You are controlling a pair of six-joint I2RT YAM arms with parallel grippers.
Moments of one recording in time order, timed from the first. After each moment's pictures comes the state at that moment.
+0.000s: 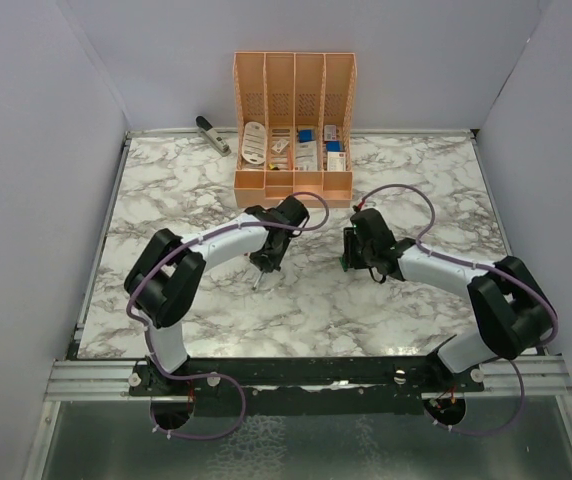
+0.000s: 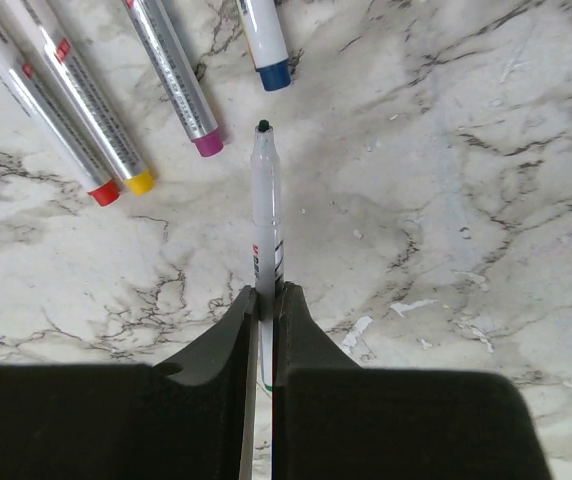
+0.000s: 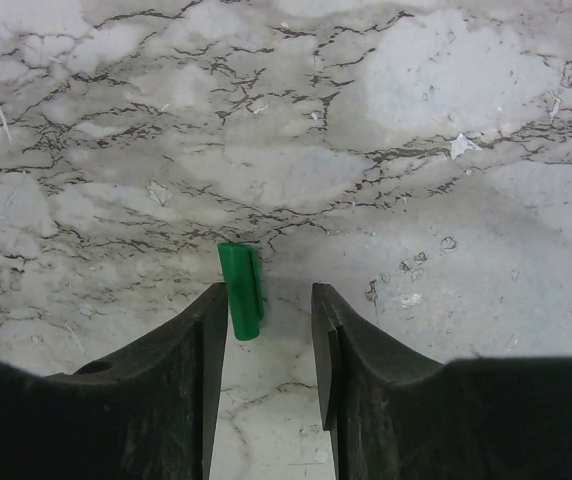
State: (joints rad) left arm -0.72 1.82 1.24 -0.78 -0.20 -0.29; right arm 0.57 1.50 0.75 -0.12 0.18 0.42
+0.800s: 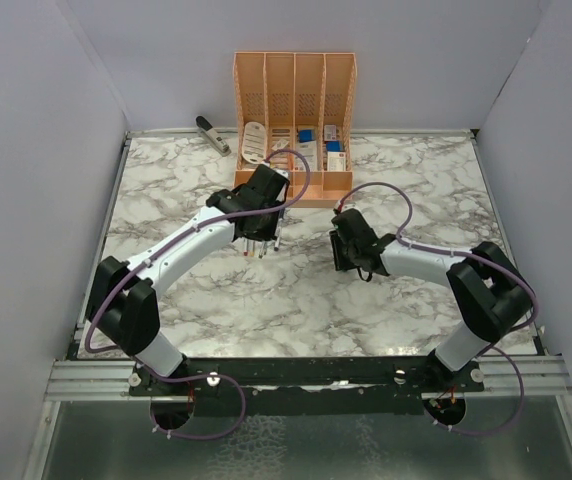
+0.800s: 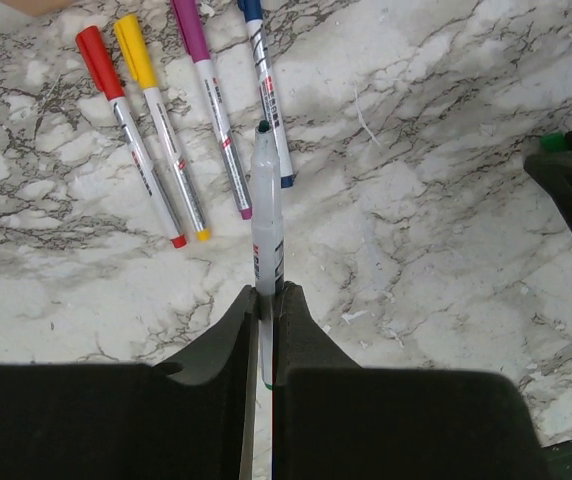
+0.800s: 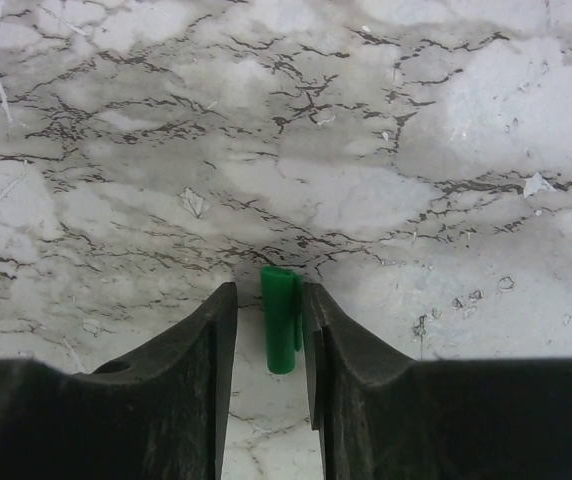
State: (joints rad) left arm -0.66 1.57 1.32 -0.73 -0.15 -0.30; right arm 0.65 1.63 0.84 -0.14 0.21 0.35
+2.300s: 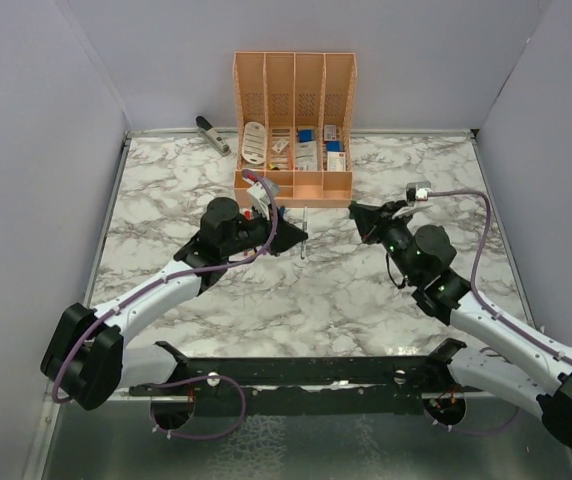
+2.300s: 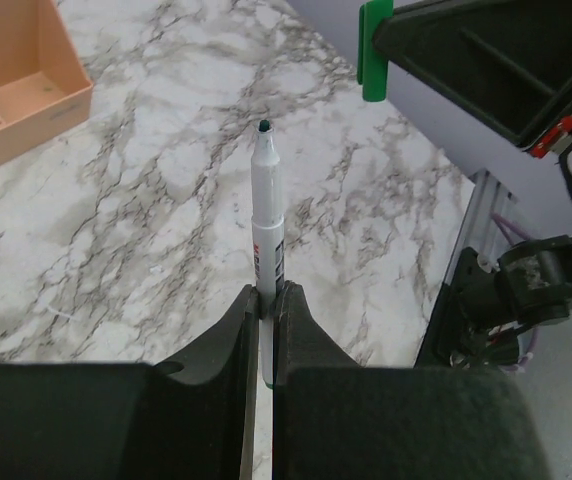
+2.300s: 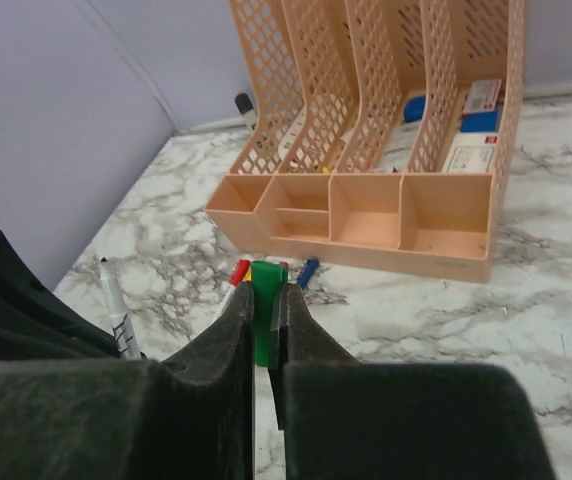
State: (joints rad) left arm -0.59 1.23 0.73 0.29 0.49 -0.41; right arm 0.66 0.94 0.61 0.34 0.24 0.39
